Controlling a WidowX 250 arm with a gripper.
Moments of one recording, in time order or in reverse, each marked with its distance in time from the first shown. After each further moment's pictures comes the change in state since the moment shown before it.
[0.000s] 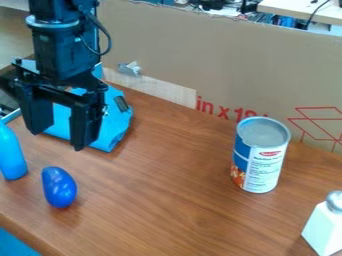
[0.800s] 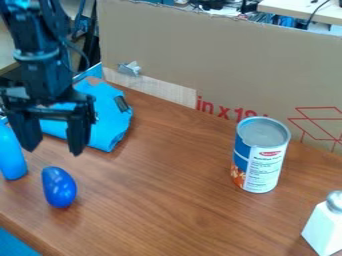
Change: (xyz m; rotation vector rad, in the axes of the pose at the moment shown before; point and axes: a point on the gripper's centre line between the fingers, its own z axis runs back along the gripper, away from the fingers) arm 0.020 0.034 -0.040 -0.062 -0.047 0.317
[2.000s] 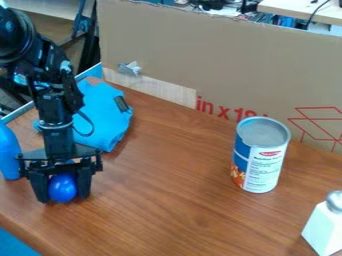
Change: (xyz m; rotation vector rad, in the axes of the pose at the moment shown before) arm 0.016 0.017 -0.095 0.066 0.114 0.311
